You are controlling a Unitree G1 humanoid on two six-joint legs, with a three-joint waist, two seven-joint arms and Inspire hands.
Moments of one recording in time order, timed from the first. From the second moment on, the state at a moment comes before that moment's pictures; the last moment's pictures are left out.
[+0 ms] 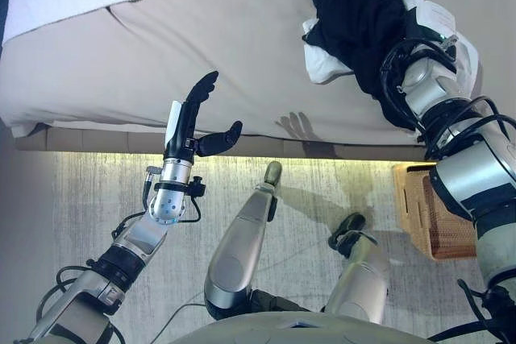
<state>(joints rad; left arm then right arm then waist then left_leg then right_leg) -0.24 0.57 -0.48 0.22 -0.11 -0.42 0.48 -1.26 -0.64 0.71 1.17 -0.14 0.23 -0.25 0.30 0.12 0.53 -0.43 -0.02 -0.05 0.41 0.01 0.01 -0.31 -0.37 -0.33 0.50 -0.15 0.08</state>
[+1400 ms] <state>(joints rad) -0.19 0.60 -0.38 0.34 -0.10 -0.31 0.30 -1.39 -0.94 0.52 1.09 0.16 0.17 -0.07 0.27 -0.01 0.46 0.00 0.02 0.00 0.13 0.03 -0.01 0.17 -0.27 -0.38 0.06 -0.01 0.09</state>
